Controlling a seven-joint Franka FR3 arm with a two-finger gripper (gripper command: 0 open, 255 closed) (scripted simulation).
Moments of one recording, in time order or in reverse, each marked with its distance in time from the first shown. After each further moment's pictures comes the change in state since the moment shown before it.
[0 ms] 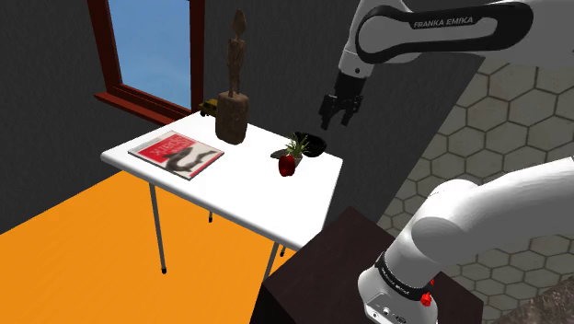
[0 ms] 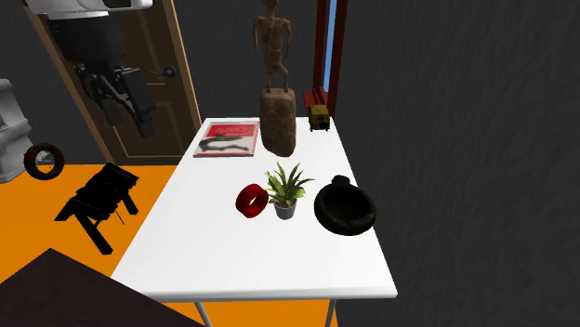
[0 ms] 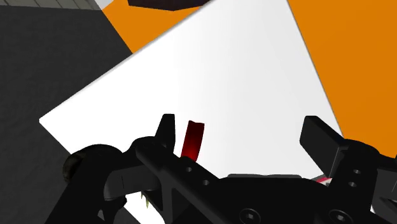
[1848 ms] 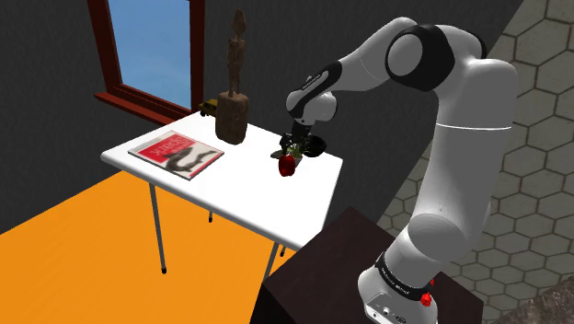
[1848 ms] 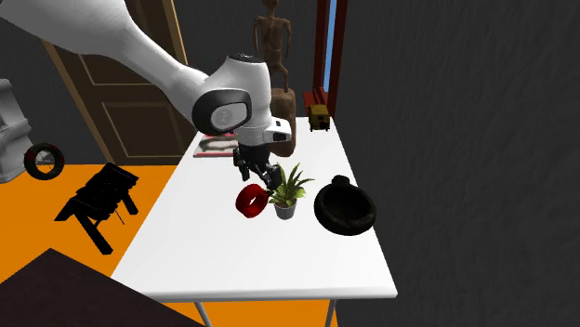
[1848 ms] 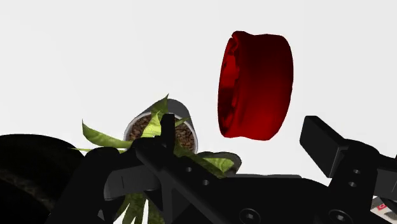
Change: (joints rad) arm -0.068 0.979 -0.108 0.378 0.332 0.594 -0.263
